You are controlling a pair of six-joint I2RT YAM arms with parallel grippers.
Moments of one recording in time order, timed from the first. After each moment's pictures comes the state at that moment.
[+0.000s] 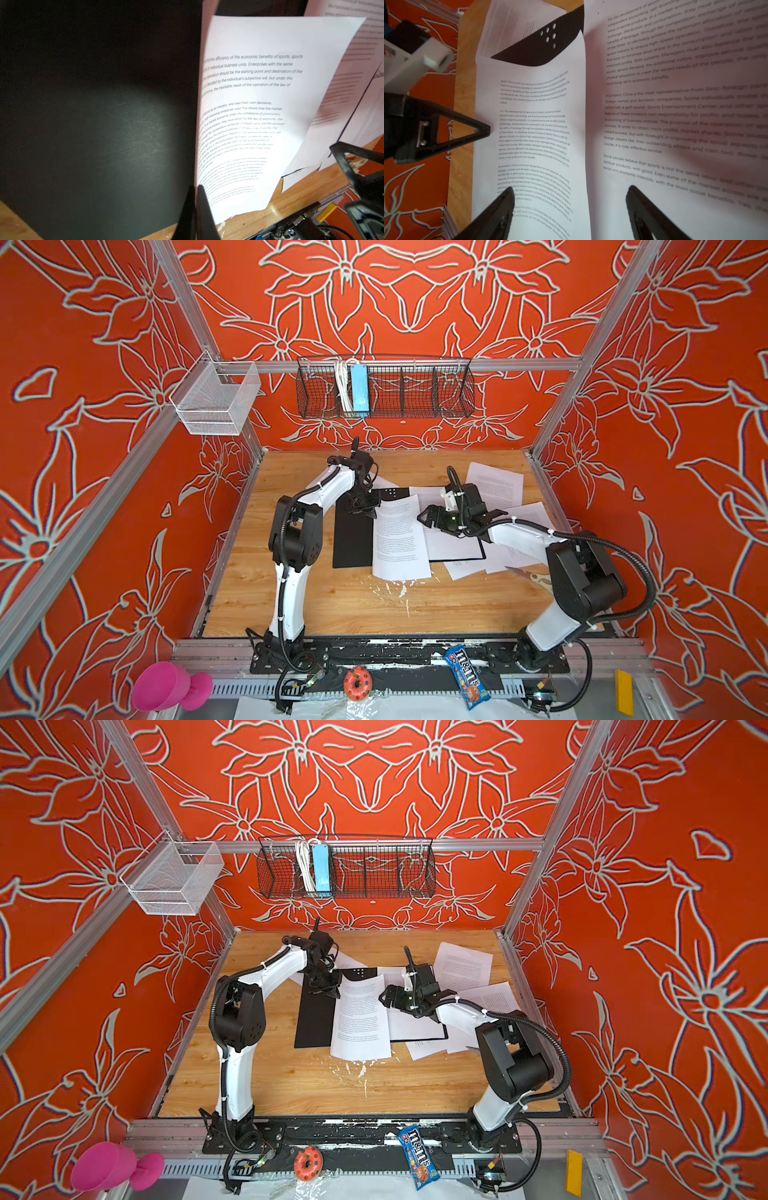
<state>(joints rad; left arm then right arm) -0.29 2.14 1.81 -1.10 0.37 -0.42 0.40 1.64 0.93 -0.08 -0.35 0.66</state>
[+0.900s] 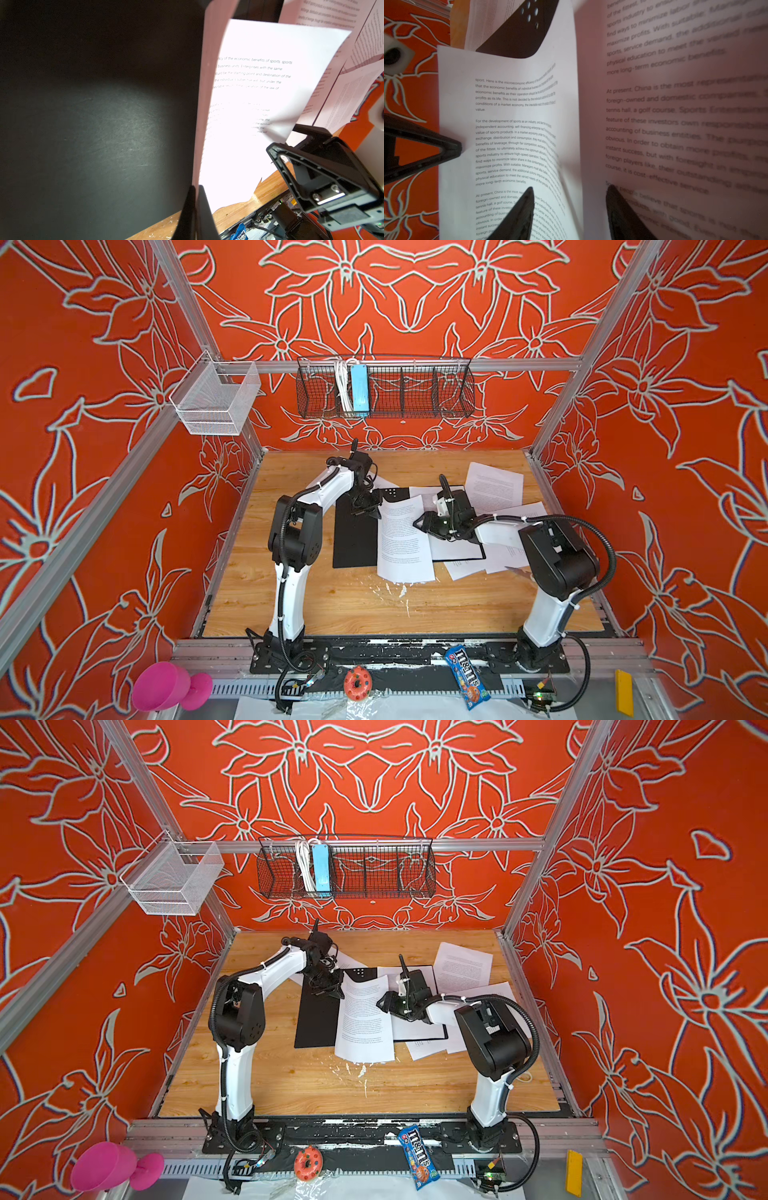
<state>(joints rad) -0.29 2.14 1.80 -1.07 0.47 -0.45 0.42 1.82 0.93 0.08 -0.42 0.72</state>
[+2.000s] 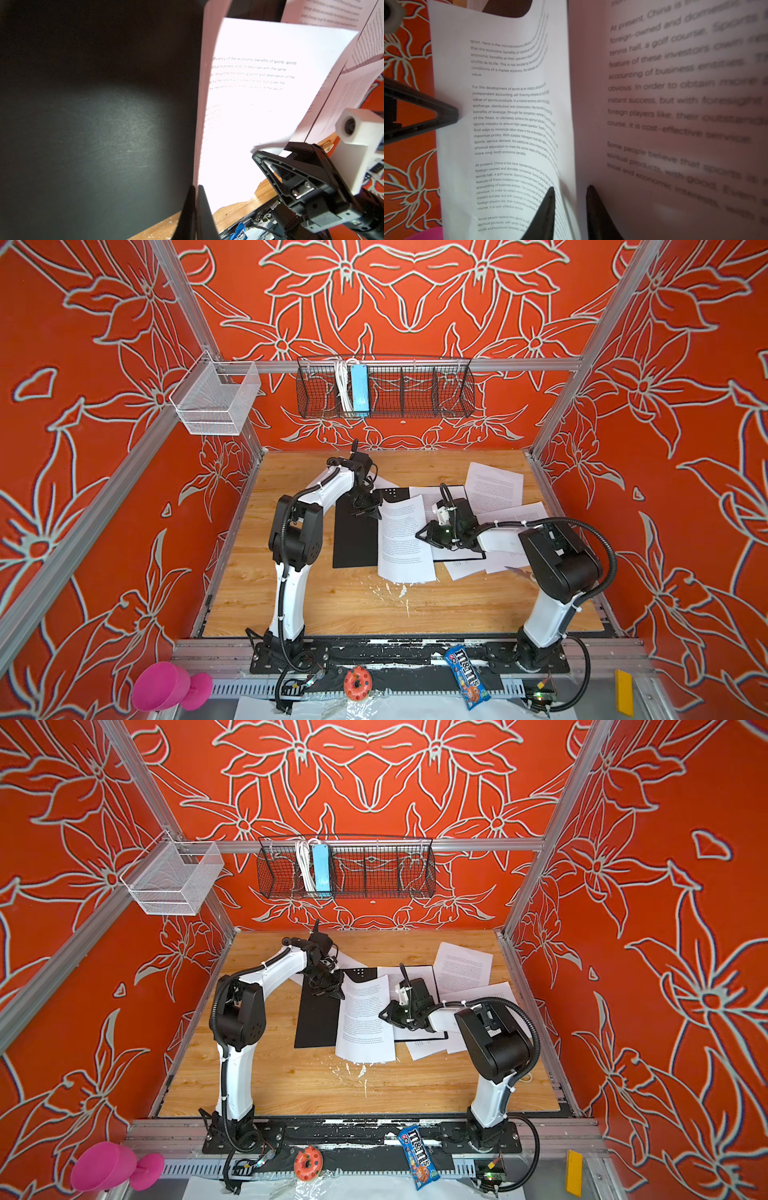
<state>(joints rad) -0.29 2.15 1.80 -1.07 0.48 -0.45 0.43 1.79 0.83 0.13 -0.50 0.73</state>
